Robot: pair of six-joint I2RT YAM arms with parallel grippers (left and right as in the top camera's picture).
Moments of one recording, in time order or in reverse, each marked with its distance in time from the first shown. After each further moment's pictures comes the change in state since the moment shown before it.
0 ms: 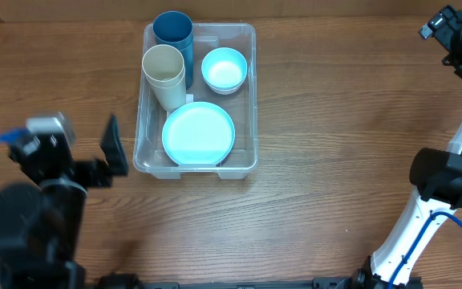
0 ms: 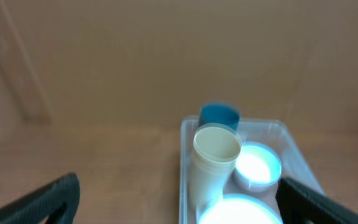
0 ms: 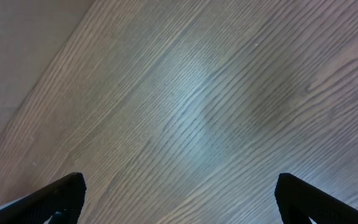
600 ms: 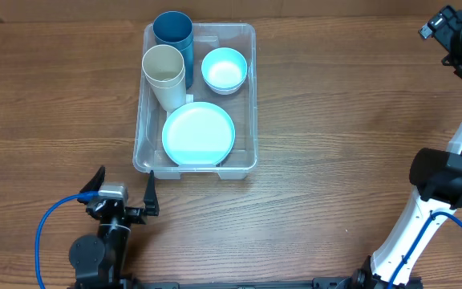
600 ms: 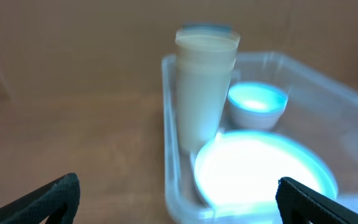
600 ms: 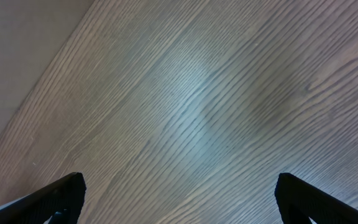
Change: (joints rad) left arm 0.077 -0.621 -0.949 0.393 0.167 0.073; right arm 0.000 0.000 0.000 0.000 -0.001 0.000
